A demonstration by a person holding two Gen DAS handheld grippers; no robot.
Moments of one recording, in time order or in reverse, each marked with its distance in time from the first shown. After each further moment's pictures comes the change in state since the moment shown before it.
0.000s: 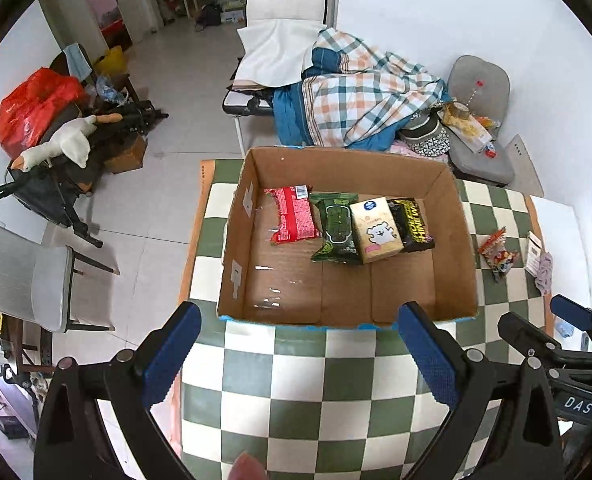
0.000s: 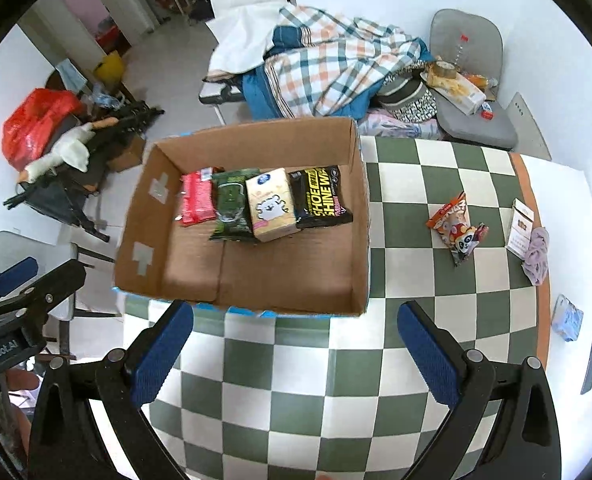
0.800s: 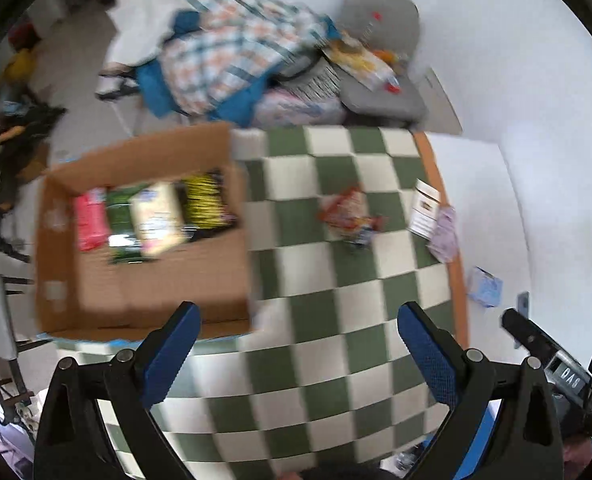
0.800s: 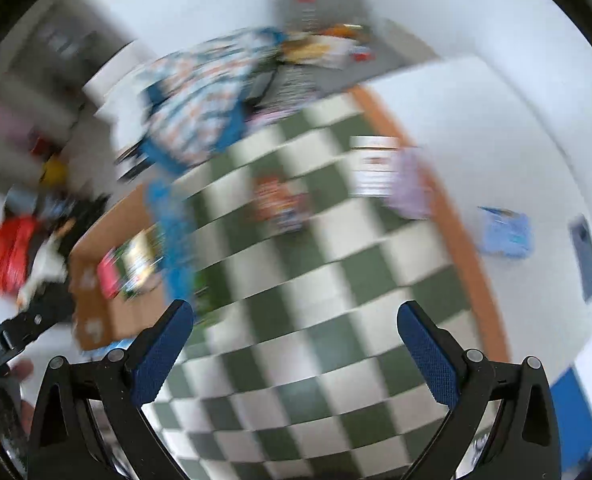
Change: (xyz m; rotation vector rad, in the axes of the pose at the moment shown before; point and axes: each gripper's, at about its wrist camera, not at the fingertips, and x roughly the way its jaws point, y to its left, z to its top) left arm 0.058 -0.254 0.040 0.167 0.231 -0.227; right arm -0.048 -0.301 -0.051 0.505 -0.010 -0.036
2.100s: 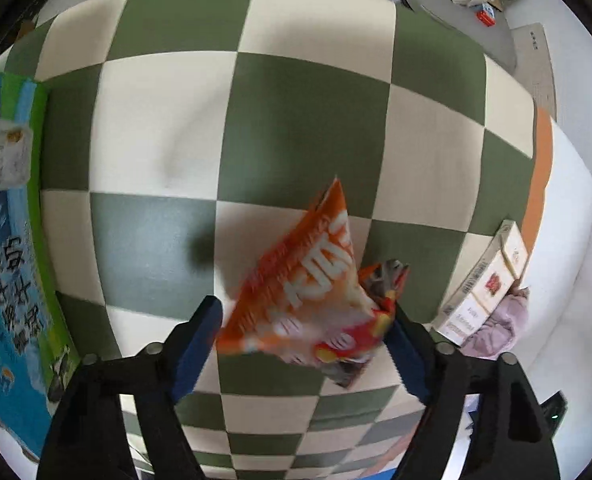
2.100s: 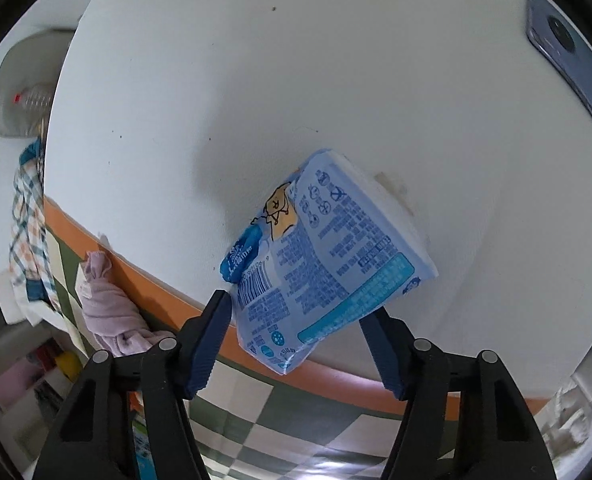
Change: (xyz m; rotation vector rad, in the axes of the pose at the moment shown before) left arm 0.269 -0.058 0.095 -0.329 0.424 0.004; right arm 0.217 -0.299 0.079 0.798 0.279 -0.015
